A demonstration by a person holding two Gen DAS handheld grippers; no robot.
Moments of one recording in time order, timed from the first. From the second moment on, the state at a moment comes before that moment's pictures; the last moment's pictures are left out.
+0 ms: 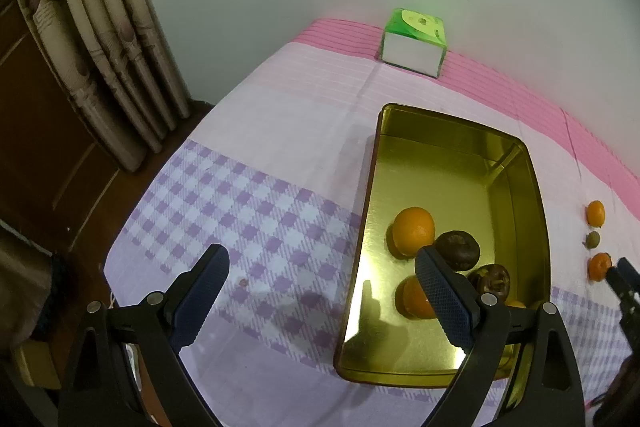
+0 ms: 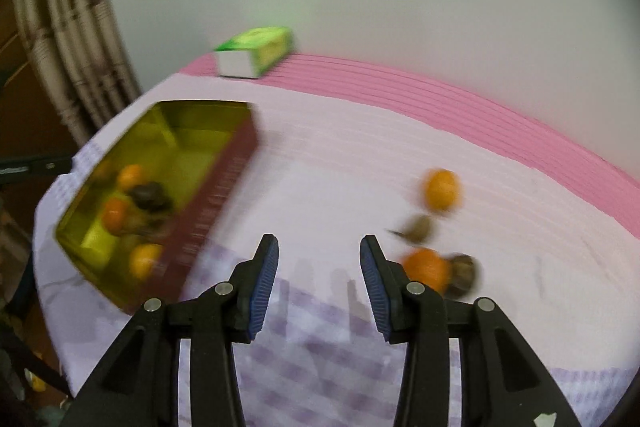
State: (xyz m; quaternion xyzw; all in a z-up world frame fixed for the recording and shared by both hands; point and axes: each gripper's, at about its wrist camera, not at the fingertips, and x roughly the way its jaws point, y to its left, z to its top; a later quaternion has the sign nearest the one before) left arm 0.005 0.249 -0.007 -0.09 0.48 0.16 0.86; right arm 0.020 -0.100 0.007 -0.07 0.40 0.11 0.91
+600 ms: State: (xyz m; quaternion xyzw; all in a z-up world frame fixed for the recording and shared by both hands) left arm 0.006 0.236 -0.006 -0.06 0.46 0.14 0.87; right arm 0.033 -0.171 -0.033 -0.05 0.43 0.05 0.90
